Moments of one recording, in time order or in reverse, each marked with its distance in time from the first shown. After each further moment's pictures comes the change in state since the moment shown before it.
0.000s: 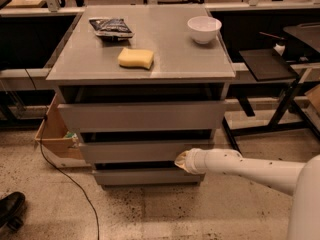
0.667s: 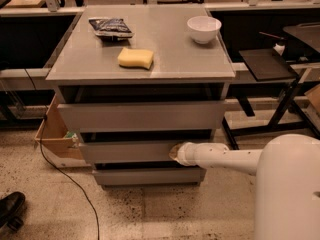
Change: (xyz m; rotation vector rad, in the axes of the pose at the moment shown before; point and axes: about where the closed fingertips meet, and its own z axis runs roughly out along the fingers) arm -0.006 -0.032 0.043 0.071 0.012 -0.086
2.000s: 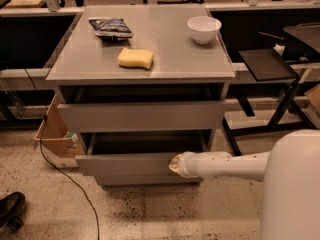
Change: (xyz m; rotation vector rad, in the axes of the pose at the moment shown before) arm -0.007 0.054 -0.041 -0.073 0.026 0.035
